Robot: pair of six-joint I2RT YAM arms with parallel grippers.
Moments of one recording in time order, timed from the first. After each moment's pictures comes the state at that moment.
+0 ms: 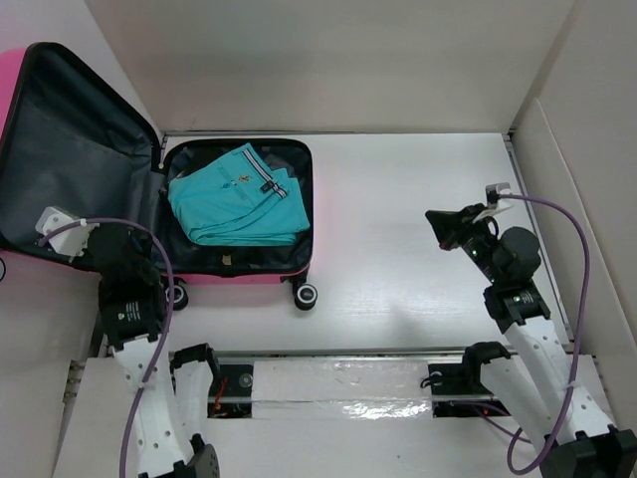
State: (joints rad) left arm 0.27 0.64 0.95 -0.45 -0.50 -0.57; right arm 0.18 0.66 0.57 0.13 -0.31 0.38
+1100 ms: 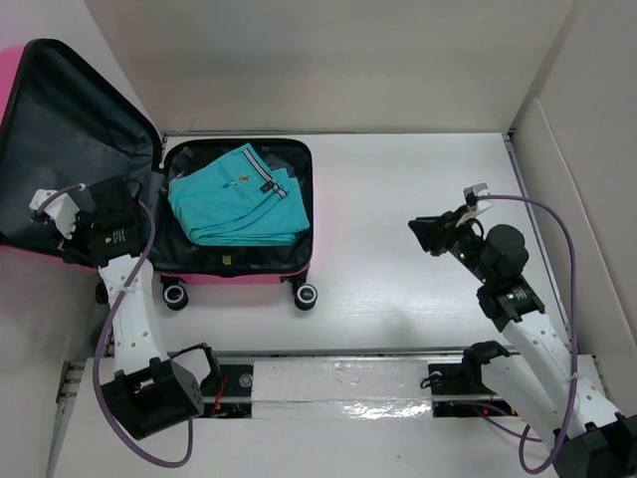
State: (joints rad) left arm 0.35 1.08 1.08 -0.65 -1.12 -0.56; right arm 0.29 0.70 0.58 0.09 -0.31 0.31
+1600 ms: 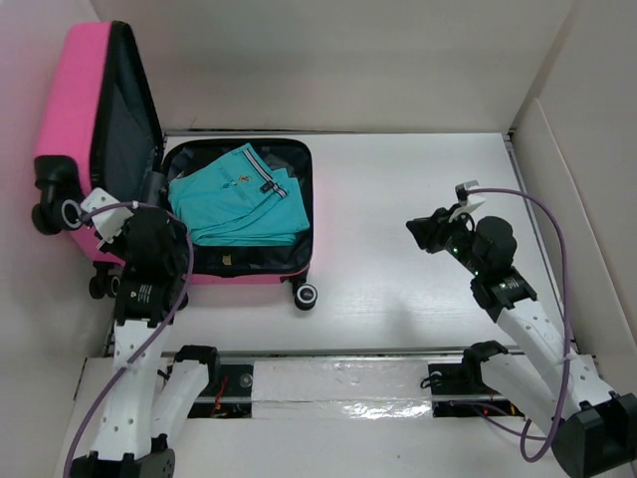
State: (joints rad) left arm -0.05 0.75 0.93 -0.51 -1.01 -0.42; right arm 0.29 0.80 0.59 0.08 -0.27 0.30
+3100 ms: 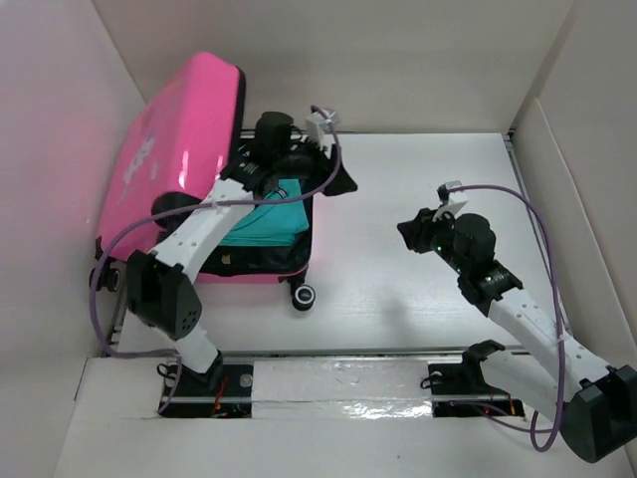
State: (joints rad) left arm -0.48 1.62 1.53 -0.36 0.70 -0.19; right arm 0.41 0.92 0.61 0.08 -0.07 0.29
